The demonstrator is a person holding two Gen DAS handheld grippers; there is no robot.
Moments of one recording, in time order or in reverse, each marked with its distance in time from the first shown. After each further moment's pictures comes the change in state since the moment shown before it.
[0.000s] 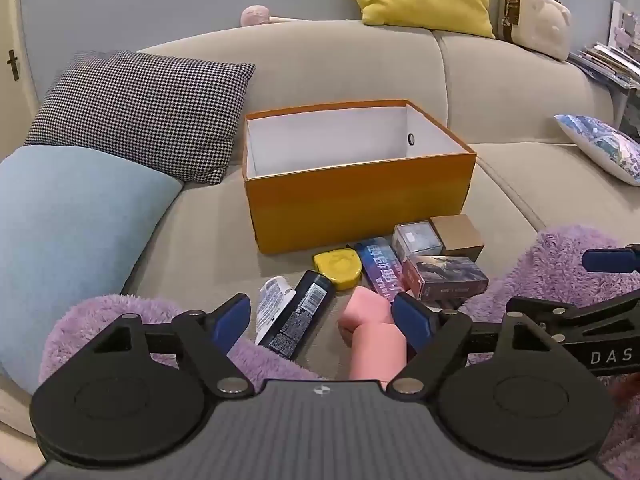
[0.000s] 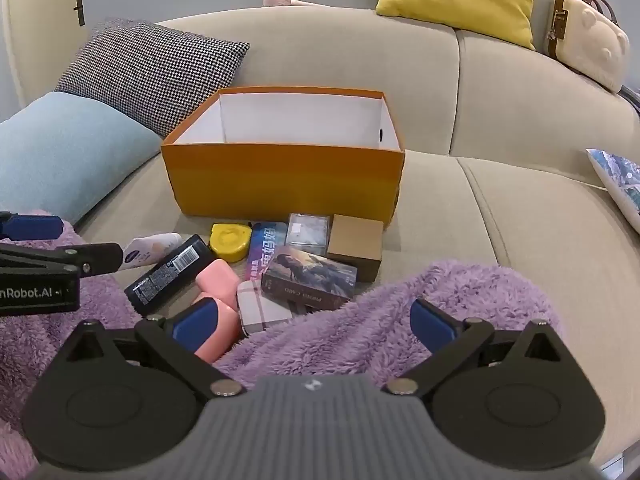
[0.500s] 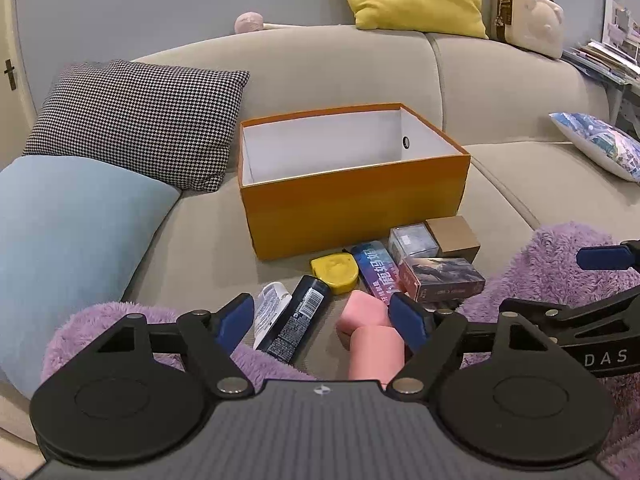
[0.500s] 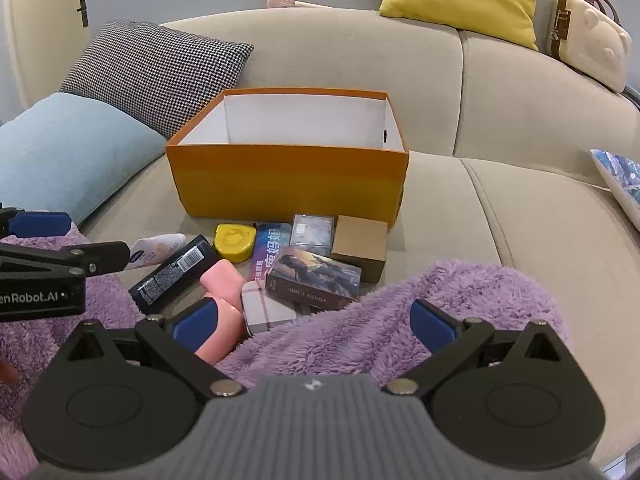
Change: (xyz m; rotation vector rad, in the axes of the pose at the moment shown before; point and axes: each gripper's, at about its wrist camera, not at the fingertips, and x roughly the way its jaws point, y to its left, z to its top) left arm -0.001 -0.003 0.000 0.017 -0.012 -0.001; right arm -0.001 0.000 -0.002 -0.007 -0.006 0.013
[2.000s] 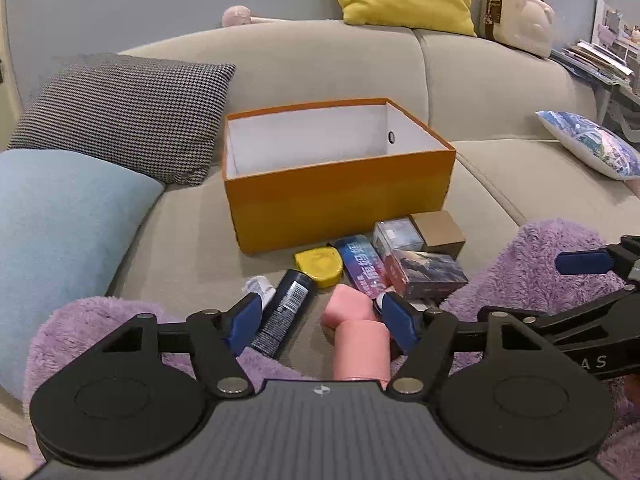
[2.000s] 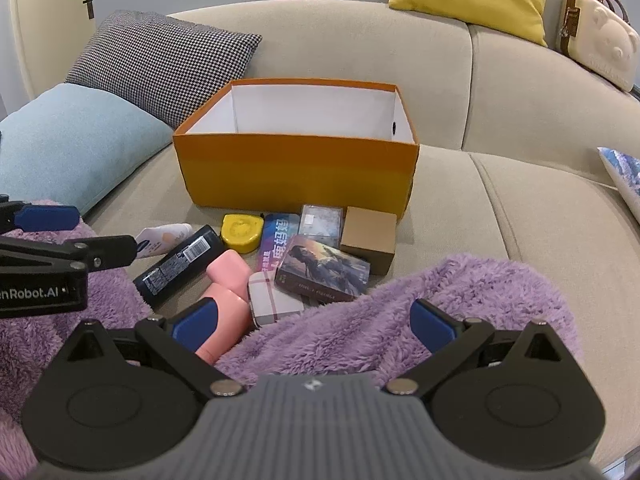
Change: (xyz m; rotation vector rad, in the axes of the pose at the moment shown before) left arm 0.003 -0.001 -0.002 -0.005 0.019 -0.059; right arm 0.005 0.001 0.000 -0.009 0.032 0.024
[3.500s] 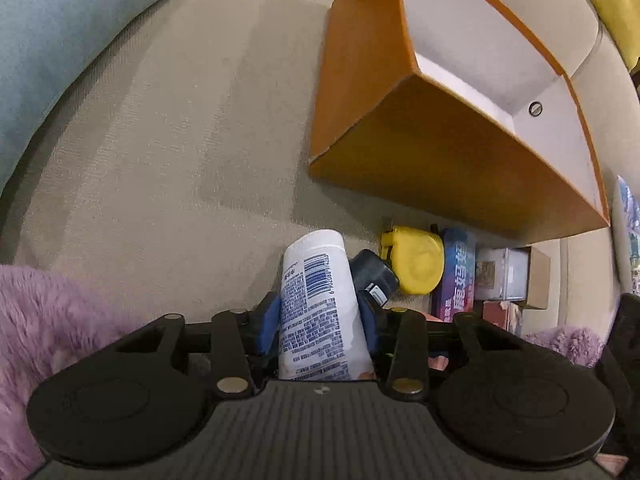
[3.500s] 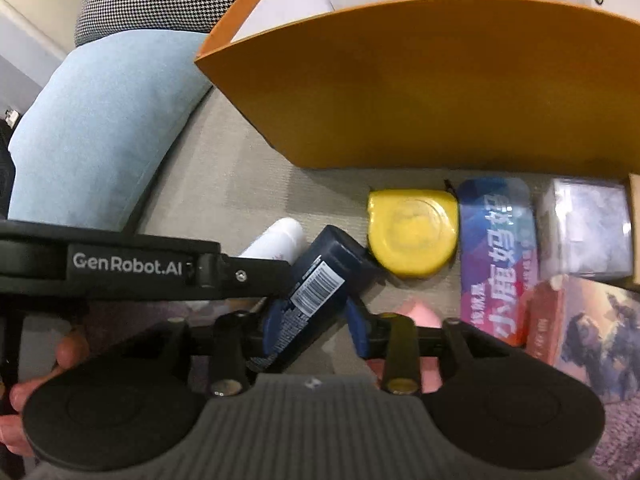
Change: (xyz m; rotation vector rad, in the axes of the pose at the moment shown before) left arm 0.182 0.141 0.035 -0.521 0.513 -0.180; right arm 0.218 0.084 0.069 0.161 0.404 0.397
